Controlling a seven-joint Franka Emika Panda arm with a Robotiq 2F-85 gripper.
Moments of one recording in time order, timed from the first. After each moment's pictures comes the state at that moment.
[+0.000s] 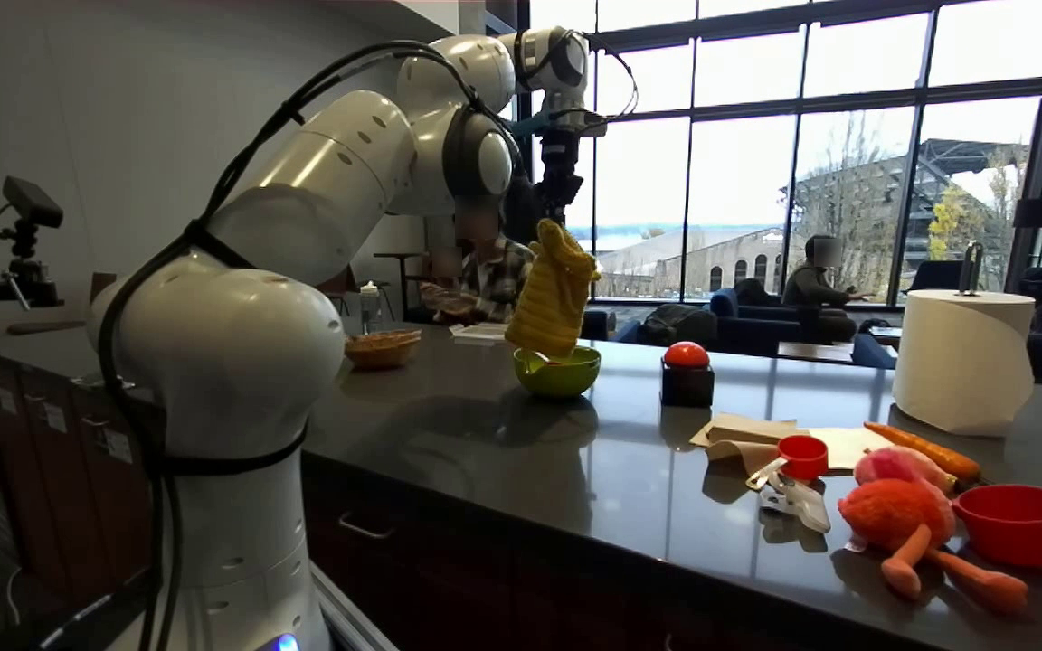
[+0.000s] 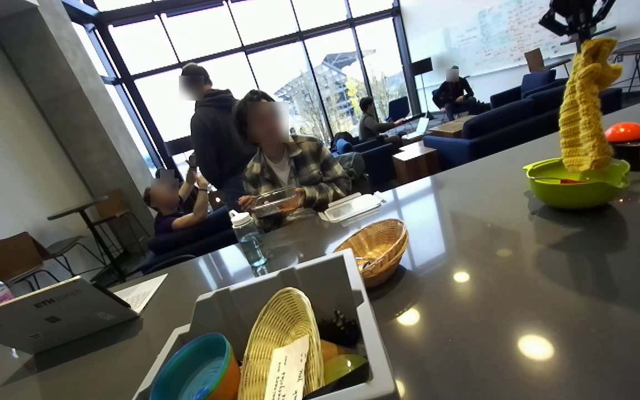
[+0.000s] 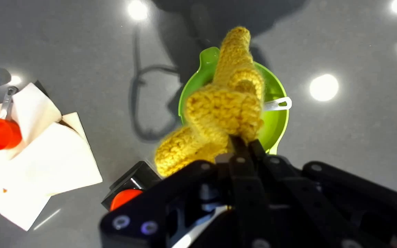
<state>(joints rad) 0.19 0.79 0.01 -0.37 0.01 1.04 0.45</state>
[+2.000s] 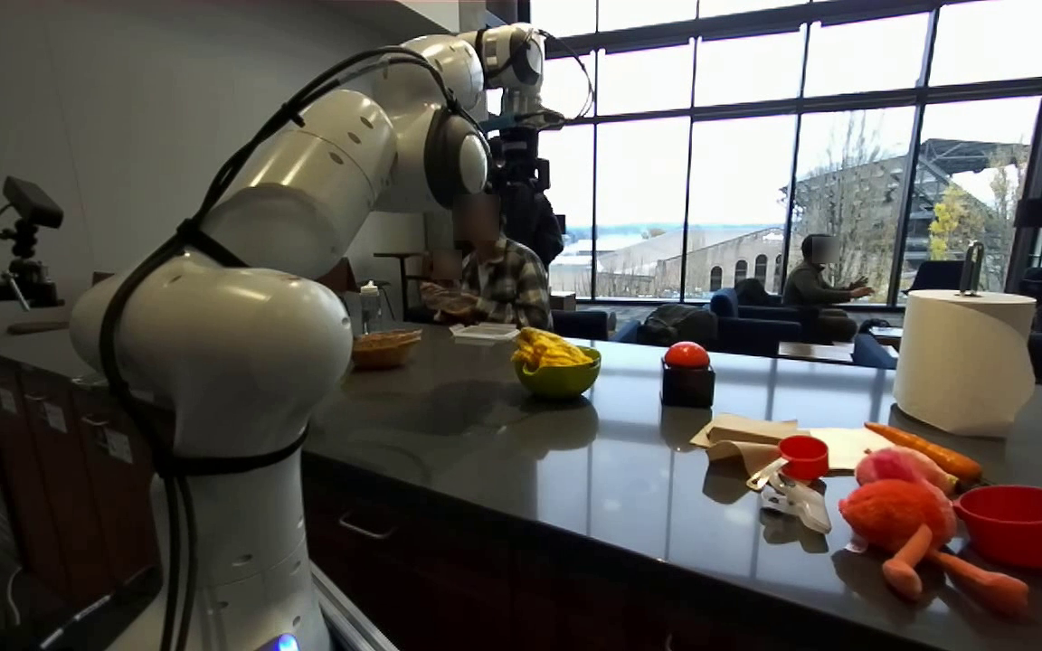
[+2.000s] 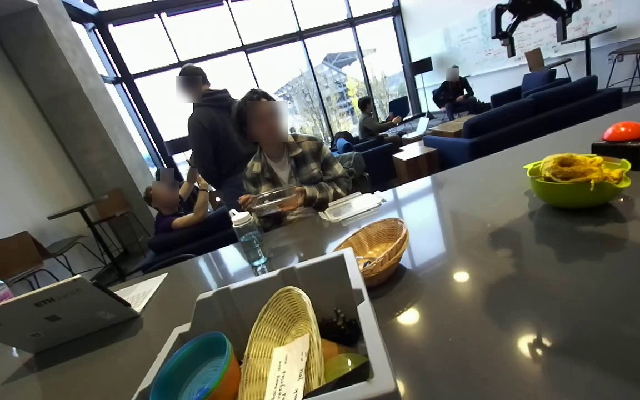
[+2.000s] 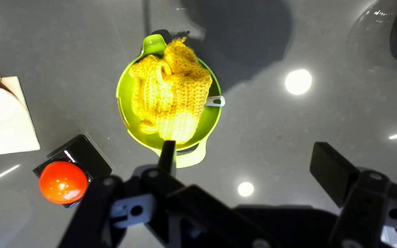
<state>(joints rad) 0.31 0.78 0.03 -0.37 0.01 1.13 0.42</state>
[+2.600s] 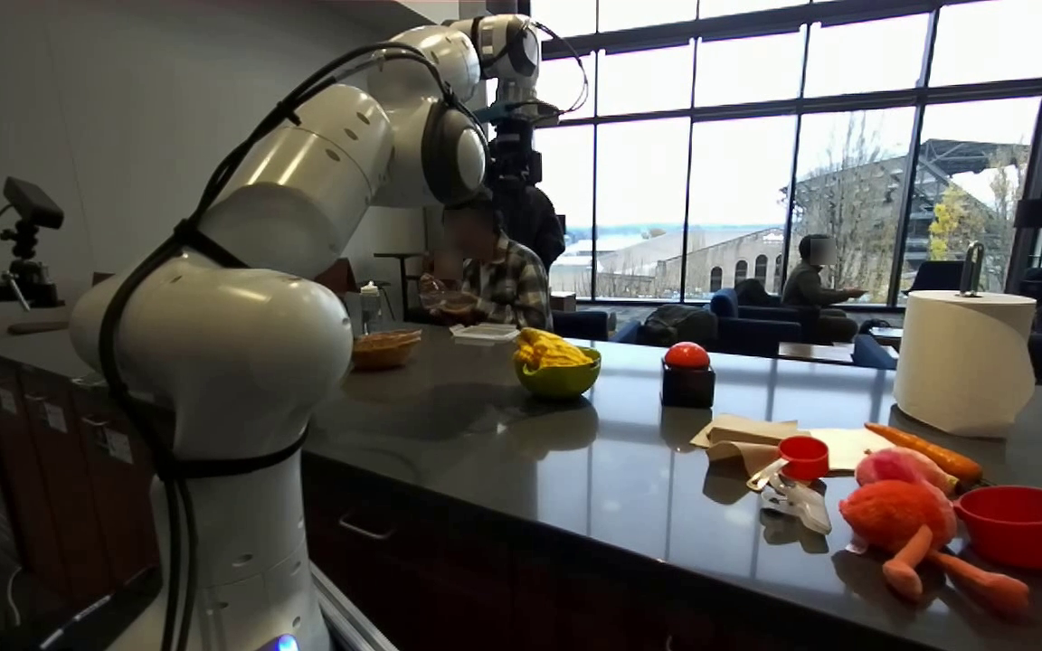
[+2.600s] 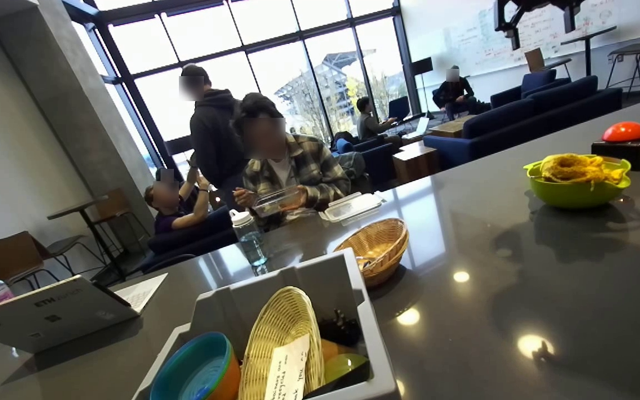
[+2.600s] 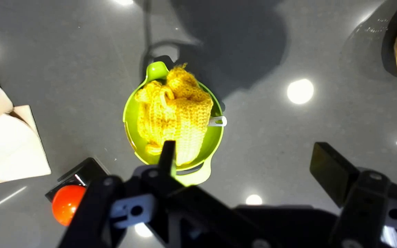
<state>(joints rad) 0.31 0.75 0.03 -0.37 0.03 1.05 0.48</state>
